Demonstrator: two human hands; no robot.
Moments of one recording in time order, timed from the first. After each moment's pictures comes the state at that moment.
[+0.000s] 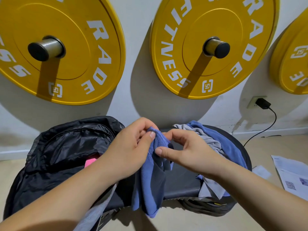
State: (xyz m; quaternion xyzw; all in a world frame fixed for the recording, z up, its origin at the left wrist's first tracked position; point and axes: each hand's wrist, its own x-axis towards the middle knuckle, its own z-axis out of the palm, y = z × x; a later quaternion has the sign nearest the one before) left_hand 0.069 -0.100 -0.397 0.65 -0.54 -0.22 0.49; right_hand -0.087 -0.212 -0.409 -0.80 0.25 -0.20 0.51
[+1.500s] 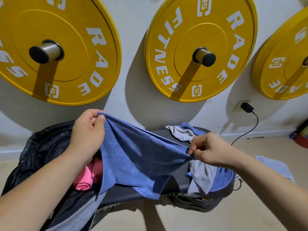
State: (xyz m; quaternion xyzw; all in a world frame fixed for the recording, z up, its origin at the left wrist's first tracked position) left_hand 0.151 -0.095 -0.418 0.72 -0.33 -0.10 0.60; right_hand -0.160 -0.262 -0.403 -0.87 0.35 -0.06 0.33
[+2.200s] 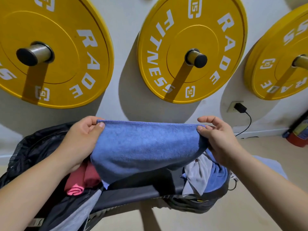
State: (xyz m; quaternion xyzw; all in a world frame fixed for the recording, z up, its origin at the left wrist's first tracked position) left_hand 0.149 -0.090 -0.420 0.68 -0.37 -0.24 0.59; right_hand -0.164 -0.273 -0.398 -0.55 0.44 -0.39 0.59
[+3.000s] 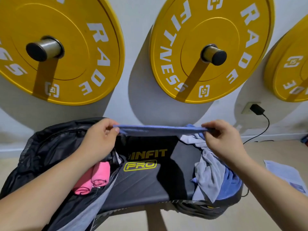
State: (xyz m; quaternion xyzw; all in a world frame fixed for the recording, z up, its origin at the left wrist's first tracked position) left_hand 0.157 -0.114 -0.440 0.77 -0.44 -0.08 0.45; right_hand -0.142 -0.297 -0.432 -0.79 0.44 -0.37 0.23
